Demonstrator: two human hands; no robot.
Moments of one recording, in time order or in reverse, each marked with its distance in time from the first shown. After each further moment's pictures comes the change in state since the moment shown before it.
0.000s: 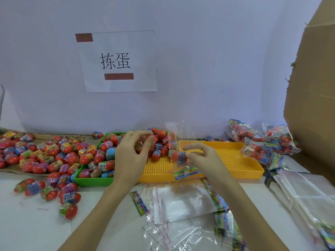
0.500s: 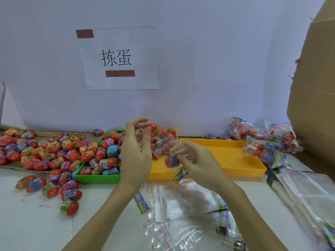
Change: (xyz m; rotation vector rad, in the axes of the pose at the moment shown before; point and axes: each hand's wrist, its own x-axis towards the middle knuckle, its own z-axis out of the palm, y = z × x) left_hand -0.006 0.035 0.004 -0.328 0.096 -0.076; right_hand -0.002 0.006 0.008 -0.392 -0.107 -0.346
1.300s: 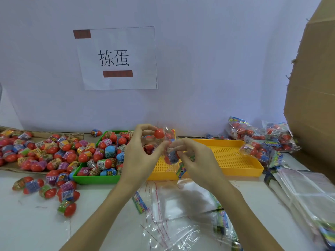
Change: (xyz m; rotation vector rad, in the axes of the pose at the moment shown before) left_hand -0.003 -0.003 0.001 -0.005 -0.193 -0.069; right_hand 0.002 -0.001 0.003 -0.033 0.128 -0.105
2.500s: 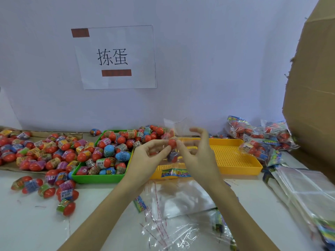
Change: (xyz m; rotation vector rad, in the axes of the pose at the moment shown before) left_hand -0.006 -0.013 0.010 -0.362 -0.209 -0.364; right_hand 0.000 0.000 0.011 0.238 0.227 0.208
